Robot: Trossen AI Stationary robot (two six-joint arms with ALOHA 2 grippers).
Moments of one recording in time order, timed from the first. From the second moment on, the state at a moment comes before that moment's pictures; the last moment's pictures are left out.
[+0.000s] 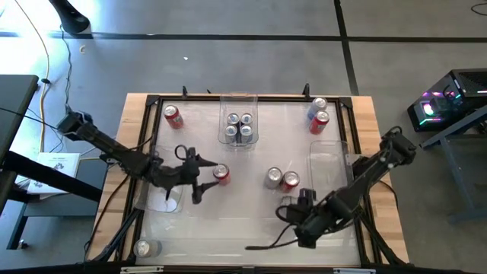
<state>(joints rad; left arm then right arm) -0.49 1.12 0.68 0.01 -0.66 -0.27 0.70 1.65 1.35 -0.98 0.19 0.83</state>
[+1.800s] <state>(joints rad) -0.53 1.20 0.68 0.05 -0.70 -0.31 0.55 1.71 1.18 -0.89 0.16 0.90</state>
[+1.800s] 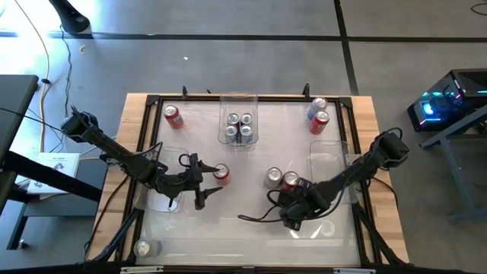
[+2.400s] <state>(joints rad) -0.53 1.20 0.68 0.05 -0.69 -0.31 0.65 1.79 1.18 -0.69 0.11 0.50</state>
